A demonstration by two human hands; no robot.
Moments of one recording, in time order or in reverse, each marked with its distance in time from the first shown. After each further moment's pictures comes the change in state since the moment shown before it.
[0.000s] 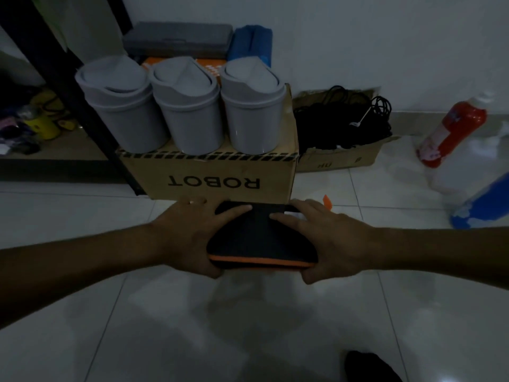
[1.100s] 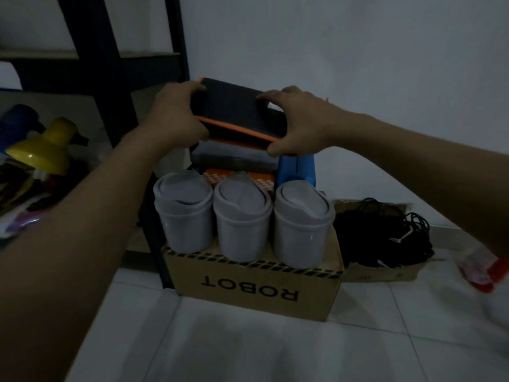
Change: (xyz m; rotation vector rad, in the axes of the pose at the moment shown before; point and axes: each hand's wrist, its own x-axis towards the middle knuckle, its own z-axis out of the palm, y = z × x) left_hand 0.021 -0.204 -0.238 -0.471 0.878 -0.605; right_hand 0.170 -0.018 -0.339 -0.152 0.606 0.021
